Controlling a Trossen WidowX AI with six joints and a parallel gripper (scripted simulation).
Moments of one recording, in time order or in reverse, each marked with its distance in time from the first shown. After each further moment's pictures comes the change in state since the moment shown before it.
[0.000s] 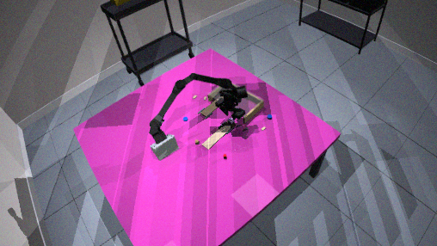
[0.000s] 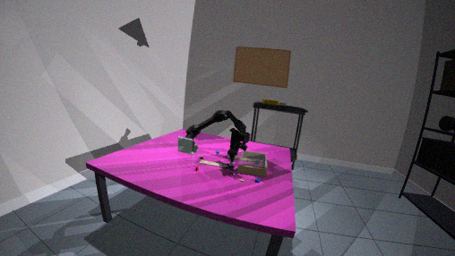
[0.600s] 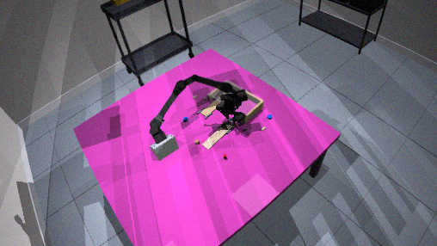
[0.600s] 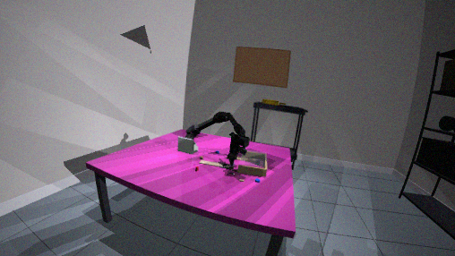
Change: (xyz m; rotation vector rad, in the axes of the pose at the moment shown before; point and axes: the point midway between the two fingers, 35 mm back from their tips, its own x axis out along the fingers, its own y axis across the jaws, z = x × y) arm 0.030 0.000 0.000 0.000 0.000 0.001
